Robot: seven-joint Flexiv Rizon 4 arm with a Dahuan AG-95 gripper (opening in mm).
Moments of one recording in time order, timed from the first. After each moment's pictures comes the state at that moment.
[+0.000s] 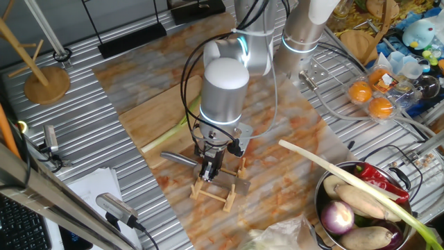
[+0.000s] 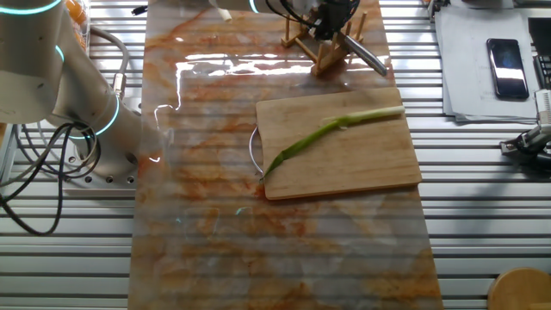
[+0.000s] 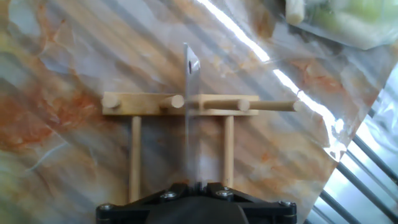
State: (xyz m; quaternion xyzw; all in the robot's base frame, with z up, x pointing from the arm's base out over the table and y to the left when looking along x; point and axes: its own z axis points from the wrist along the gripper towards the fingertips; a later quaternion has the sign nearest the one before) arm 0.492 0.265 0.037 -0.90 0.41 -0.05 0.11
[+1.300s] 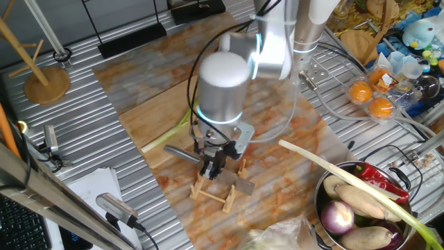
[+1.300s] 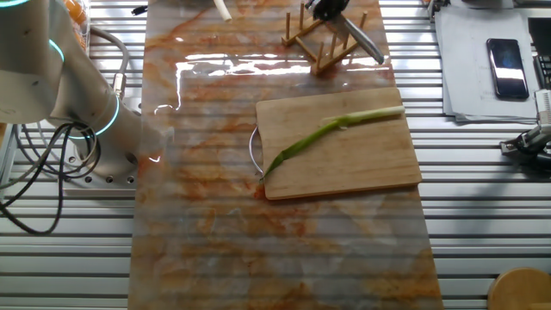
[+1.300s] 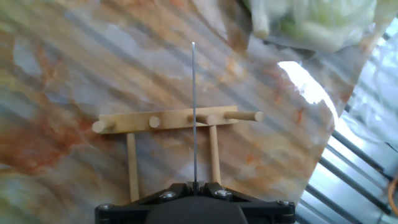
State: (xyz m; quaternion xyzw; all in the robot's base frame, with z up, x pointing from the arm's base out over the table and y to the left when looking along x) arm 0.482 0.276 0.107 -0.89 0.46 -0.01 0.08
